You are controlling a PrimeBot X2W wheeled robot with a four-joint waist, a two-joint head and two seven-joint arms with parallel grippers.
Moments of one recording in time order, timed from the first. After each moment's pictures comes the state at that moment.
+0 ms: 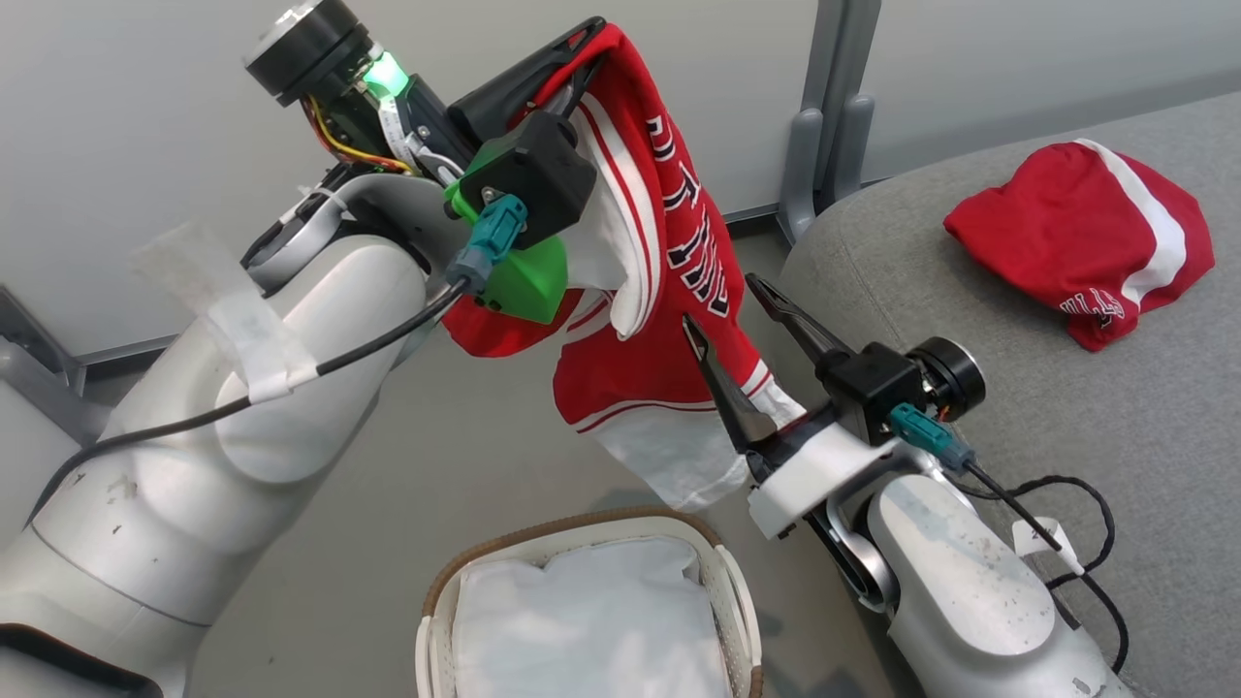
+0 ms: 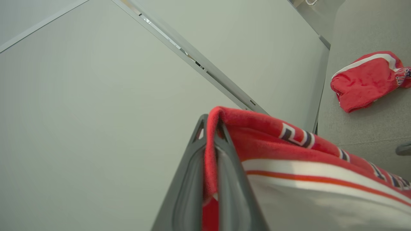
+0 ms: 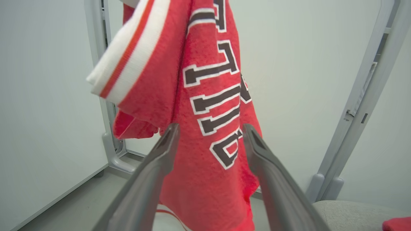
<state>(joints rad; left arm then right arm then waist) -1.03 0.32 -0.83 0.34 -0.07 -0.13 -0.06 -0.47 -0.05 0.43 0.34 0.18 0.13 -0.26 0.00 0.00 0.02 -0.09</state>
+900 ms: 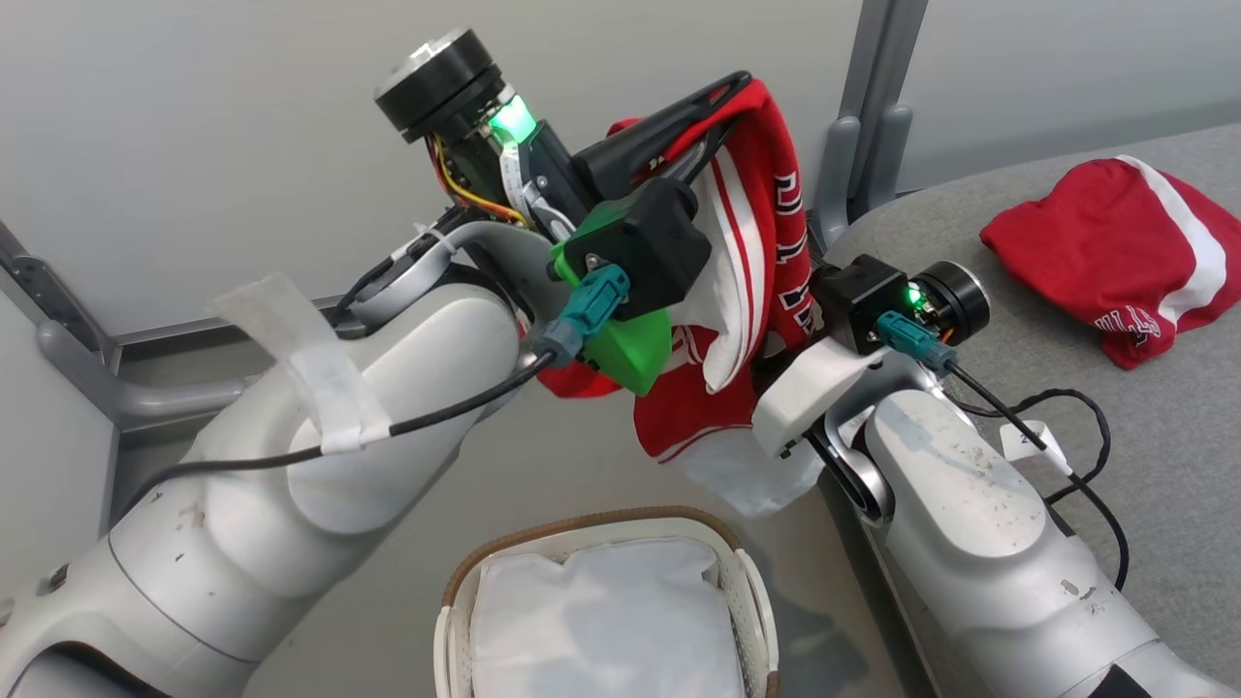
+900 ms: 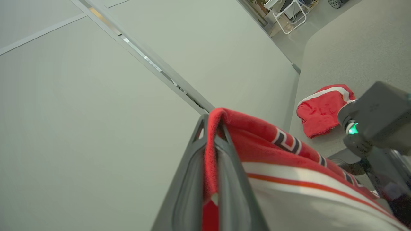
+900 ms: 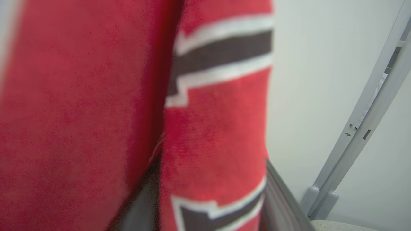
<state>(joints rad) -1.01 0.26 -0.91 0.21 -0.14 -0.13 -0.05 -0.67 -0.05 0.45 0.56 0.20 0.13 -0.26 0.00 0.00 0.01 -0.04</state>
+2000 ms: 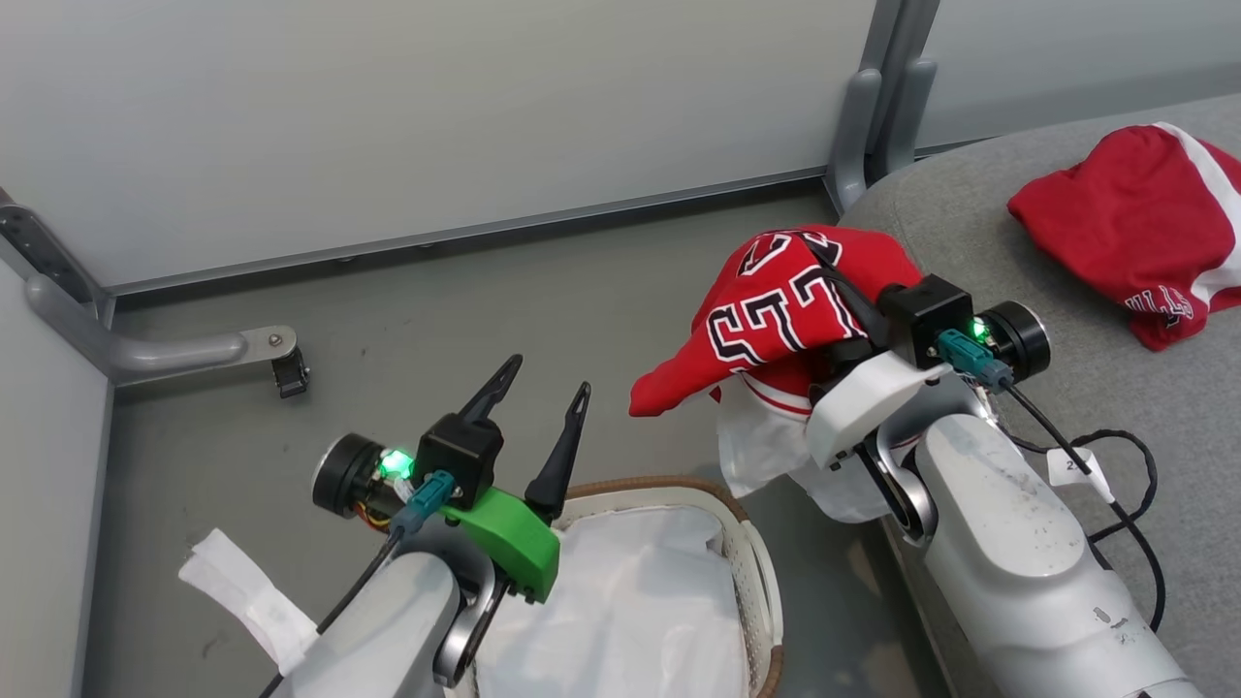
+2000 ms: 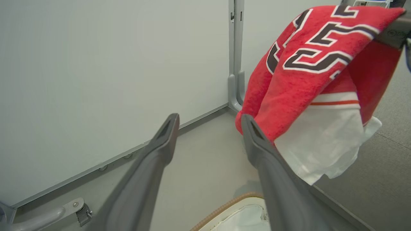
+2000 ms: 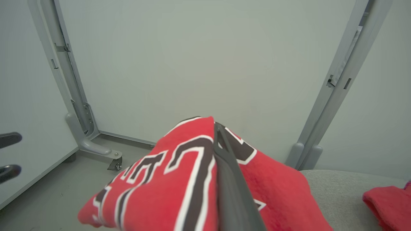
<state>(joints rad) -0.48 0.21 -0.75 0.48 -0.45 0.03 -0.26 -0.60 -0.05 0.30 0.58 0.14 0.13 -0.26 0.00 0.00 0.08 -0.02</state>
